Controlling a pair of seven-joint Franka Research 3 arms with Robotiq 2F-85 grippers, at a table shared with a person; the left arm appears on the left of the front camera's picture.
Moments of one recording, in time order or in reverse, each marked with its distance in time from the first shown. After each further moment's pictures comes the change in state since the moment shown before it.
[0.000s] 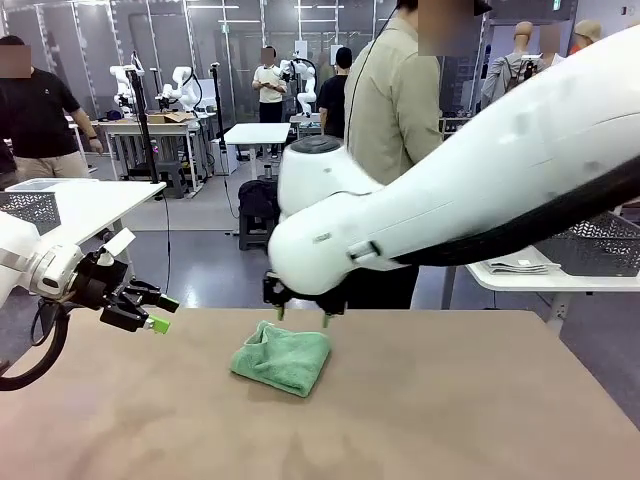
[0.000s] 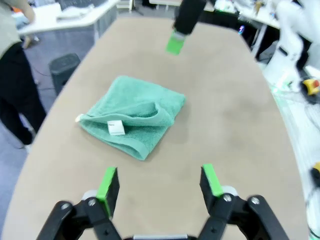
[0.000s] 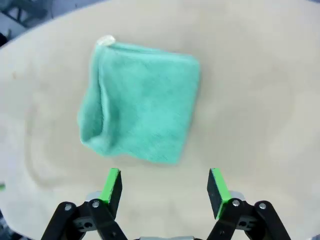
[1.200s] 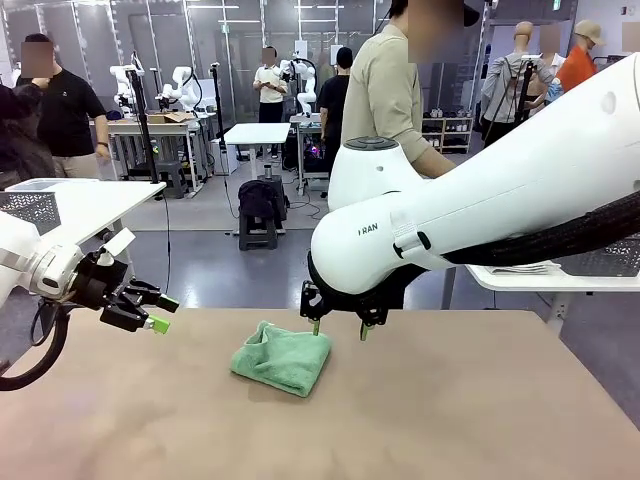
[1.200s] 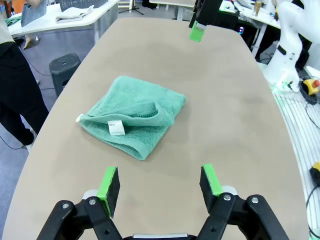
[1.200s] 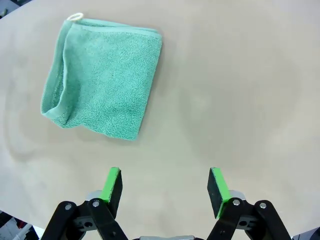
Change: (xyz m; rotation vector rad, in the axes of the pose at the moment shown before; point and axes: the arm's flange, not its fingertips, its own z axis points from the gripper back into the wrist) left arm 0.000 0.000 0.000 0.000 0.000 0.000; right arm -0.009 -0.058 0.004 -0.009 0.067 0.057
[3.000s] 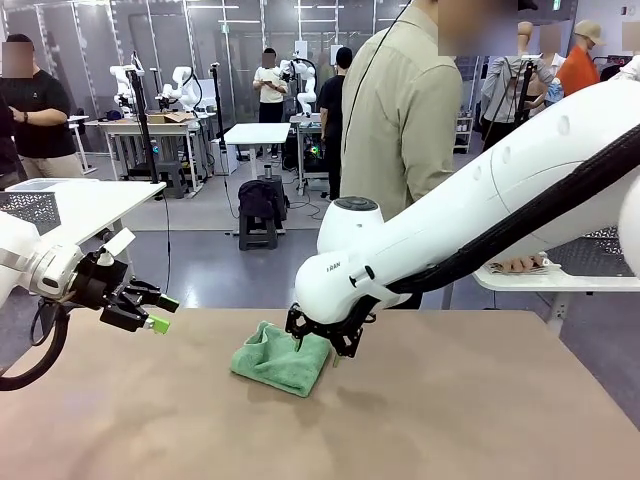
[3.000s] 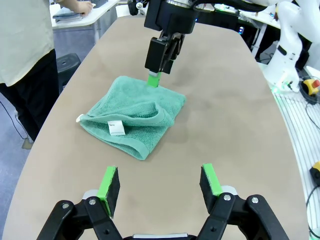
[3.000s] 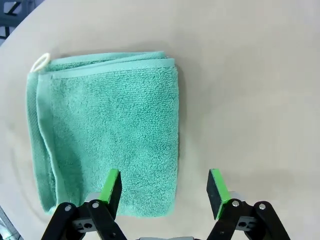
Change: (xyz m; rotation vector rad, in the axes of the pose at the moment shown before) left arm 0.000 0.000 0.000 0.000 0.000 0.000; right arm 0.045 0.019 -0.117 0.081 0.064 -0.292
